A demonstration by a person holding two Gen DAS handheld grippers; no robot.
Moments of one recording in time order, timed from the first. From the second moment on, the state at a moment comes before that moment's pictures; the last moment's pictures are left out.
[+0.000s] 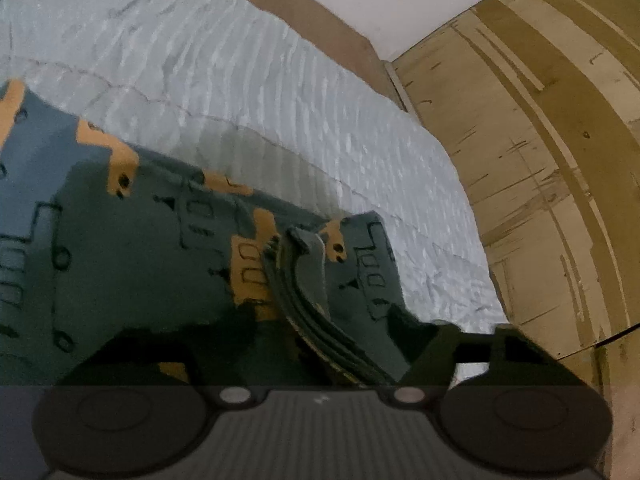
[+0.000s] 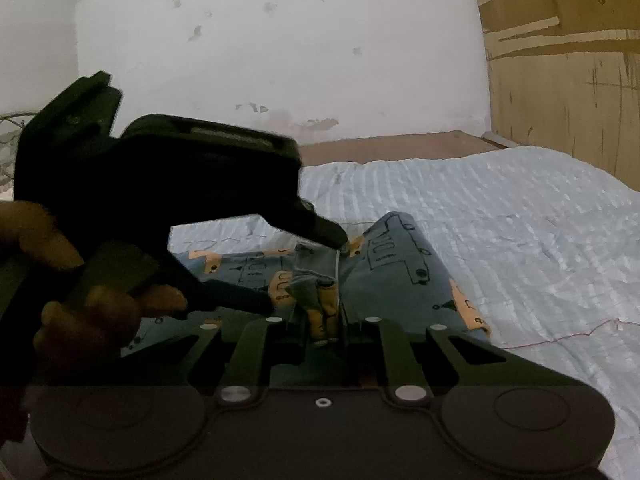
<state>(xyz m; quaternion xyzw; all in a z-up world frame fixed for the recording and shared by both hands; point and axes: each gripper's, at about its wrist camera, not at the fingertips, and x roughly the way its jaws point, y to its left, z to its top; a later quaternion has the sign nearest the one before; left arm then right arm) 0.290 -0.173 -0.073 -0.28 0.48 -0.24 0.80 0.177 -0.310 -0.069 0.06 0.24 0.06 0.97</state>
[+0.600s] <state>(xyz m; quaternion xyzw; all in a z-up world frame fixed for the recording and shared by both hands) 0.276 -0.165 -0.047 -0.25 0.45 -0.20 0.83 0.158 -0.293 -0.055 0.02 0.23 0.07 0.97</state>
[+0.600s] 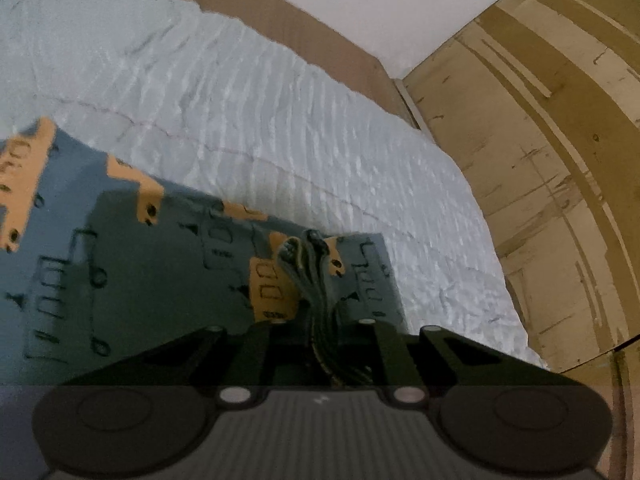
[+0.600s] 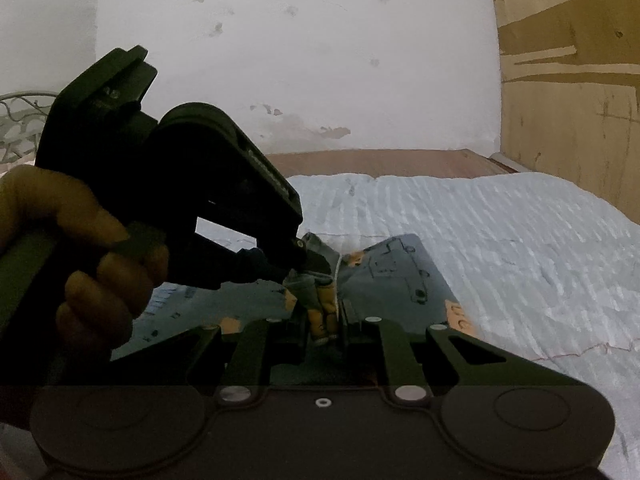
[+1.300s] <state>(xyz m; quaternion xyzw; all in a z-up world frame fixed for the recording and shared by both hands) 0.258 -0.093 -0.049 -0.21 0.45 -0.15 0.85 0.159 -0.234 -0.062 -0.01 0.27 0.13 0.95</state>
